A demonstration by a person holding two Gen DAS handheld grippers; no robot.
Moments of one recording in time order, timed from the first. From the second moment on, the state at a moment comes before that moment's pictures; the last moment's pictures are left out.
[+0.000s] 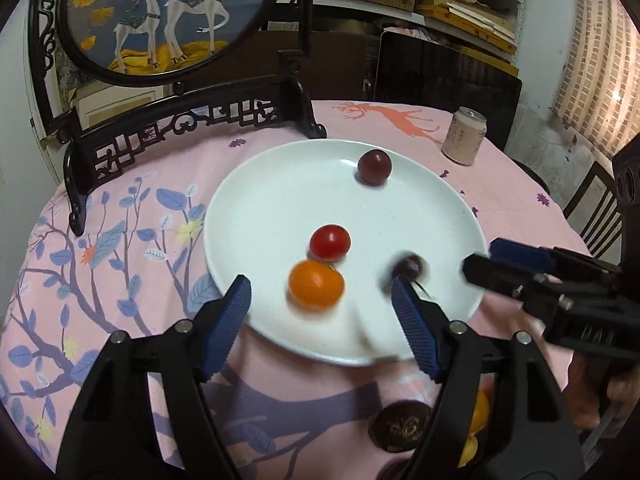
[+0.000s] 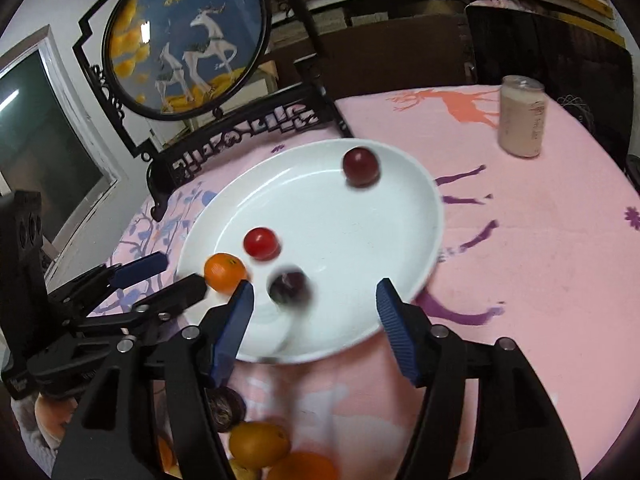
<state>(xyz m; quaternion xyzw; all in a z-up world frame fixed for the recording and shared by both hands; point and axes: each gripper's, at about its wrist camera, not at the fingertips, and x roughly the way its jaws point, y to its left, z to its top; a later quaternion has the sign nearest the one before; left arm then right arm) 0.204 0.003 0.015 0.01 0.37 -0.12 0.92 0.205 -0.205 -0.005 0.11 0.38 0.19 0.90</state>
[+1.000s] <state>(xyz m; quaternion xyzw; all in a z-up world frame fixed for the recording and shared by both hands) 0.053 0.097 -0.014 -0.08 0.39 -0.11 0.91 0.116 -0.253 -0.008 0.14 0.34 0.14 0.92</state>
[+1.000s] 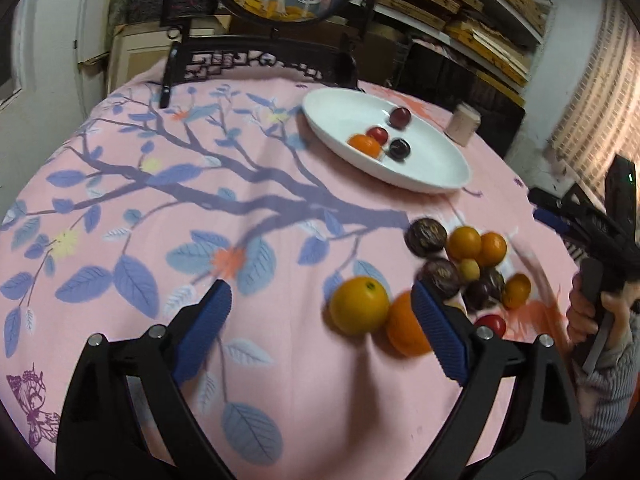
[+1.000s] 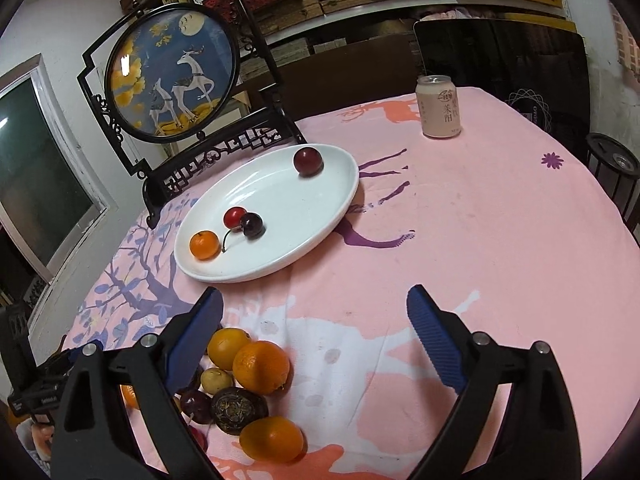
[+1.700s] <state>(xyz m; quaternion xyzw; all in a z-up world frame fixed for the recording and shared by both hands) 0.092 0.096 -0.010 -0.02 0.37 -0.05 0.93 0.117 -0.251 -0.010 0.13 0.35 0.14 0.92</state>
